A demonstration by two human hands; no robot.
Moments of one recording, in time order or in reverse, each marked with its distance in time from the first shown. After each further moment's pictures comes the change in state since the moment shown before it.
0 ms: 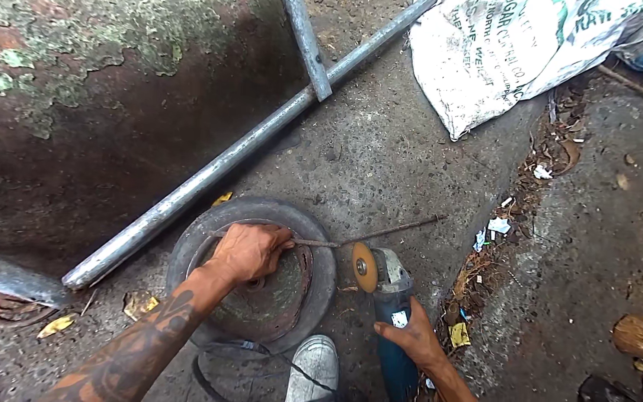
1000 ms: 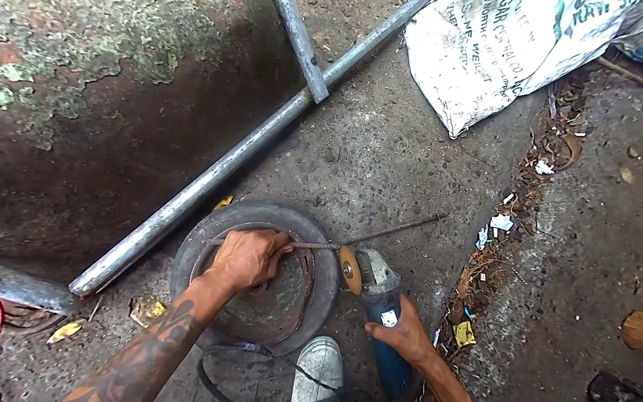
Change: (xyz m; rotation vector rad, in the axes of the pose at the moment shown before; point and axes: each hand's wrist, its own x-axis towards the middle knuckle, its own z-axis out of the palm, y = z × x) left_hand -0.007 -0.002 0.006 -0.020 0.058 -0.011; right_hand 0.004 -0.005 0.017 -0.041 -0.052 -0.017
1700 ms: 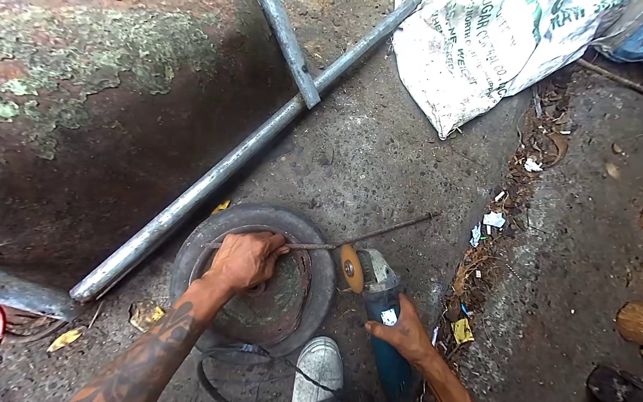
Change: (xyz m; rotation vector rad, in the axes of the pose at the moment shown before) left_hand -0.001 -0.001 0.002 -0.021 0.013 -0.001; right_hand -0.004 0.003 -0.003 0.064 0.018 0.006
